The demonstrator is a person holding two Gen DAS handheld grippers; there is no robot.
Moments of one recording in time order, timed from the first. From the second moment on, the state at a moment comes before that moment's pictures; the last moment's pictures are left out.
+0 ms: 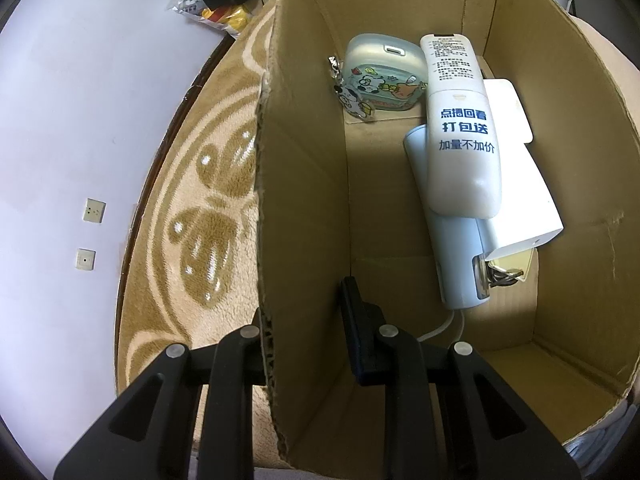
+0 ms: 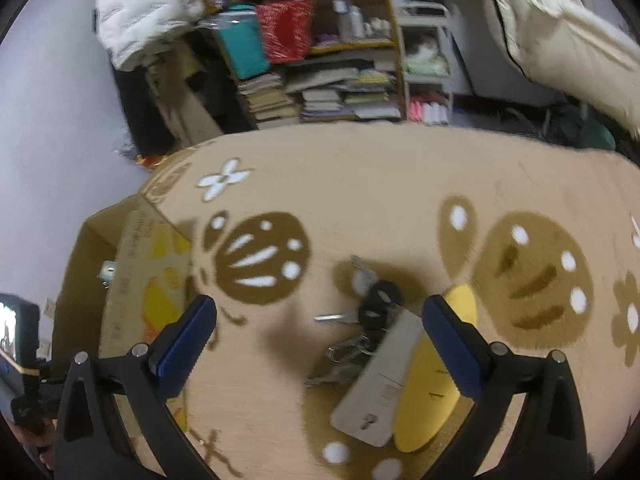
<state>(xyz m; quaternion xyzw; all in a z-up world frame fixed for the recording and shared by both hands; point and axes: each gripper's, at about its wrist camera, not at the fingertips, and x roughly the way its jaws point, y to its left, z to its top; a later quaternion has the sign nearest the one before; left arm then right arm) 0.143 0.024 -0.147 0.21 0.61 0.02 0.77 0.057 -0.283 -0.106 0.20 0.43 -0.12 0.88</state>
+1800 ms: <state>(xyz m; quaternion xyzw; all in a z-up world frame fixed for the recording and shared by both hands) 0.141 0.015 -0.148 0.23 0.61 0.02 0.76 0.024 -0.358 -0.198 0.39 0.48 -0.20 0.76</state>
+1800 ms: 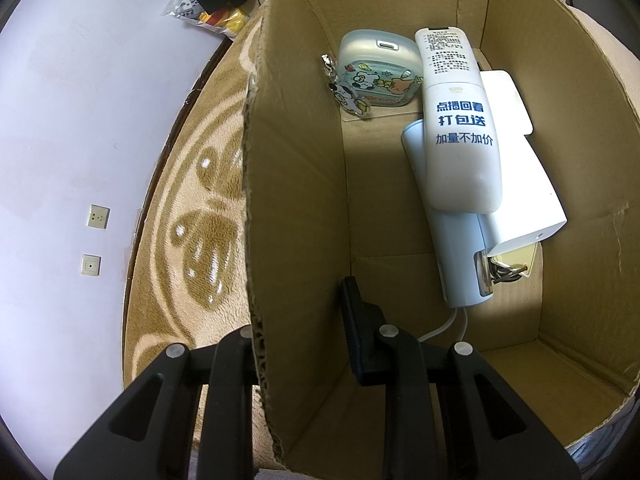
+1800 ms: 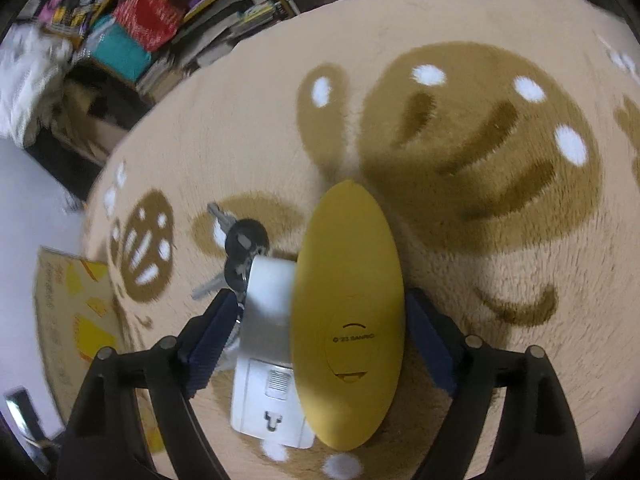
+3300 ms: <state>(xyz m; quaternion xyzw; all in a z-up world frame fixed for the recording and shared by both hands) 0.138 0.016 -0.147 0.23 0.60 0.02 0.76 0.046 -0.346 -0.145 0.32 0.41 -0.19 0.84</state>
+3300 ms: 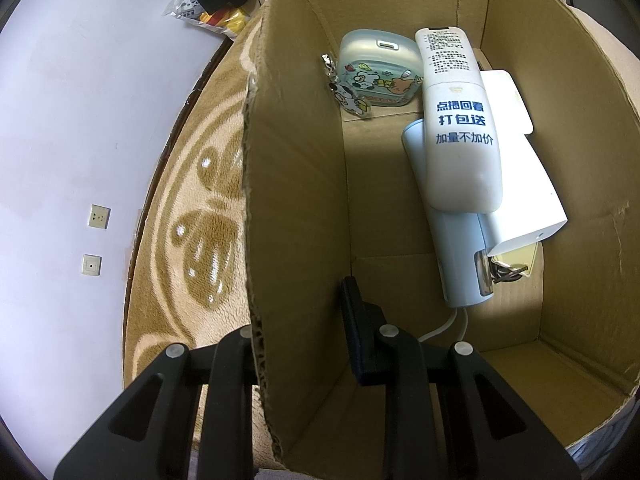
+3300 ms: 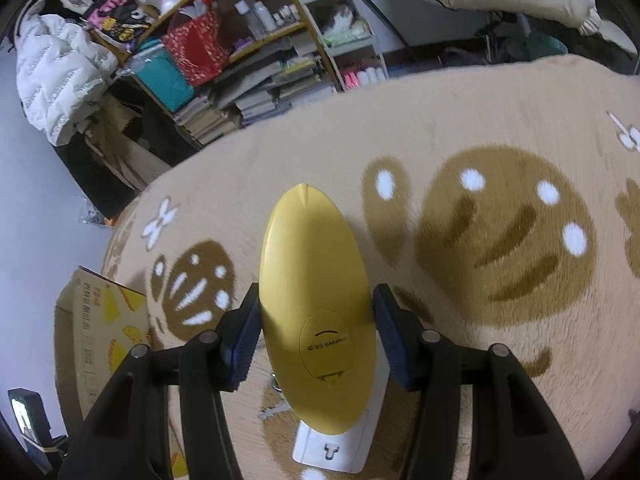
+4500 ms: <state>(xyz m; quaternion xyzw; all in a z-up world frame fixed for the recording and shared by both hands) 0.136 0.015 -0.147 0.23 0.60 0.02 0.76 0.072 -0.233 -0.037 0.18 0.31 -0.04 0.93</state>
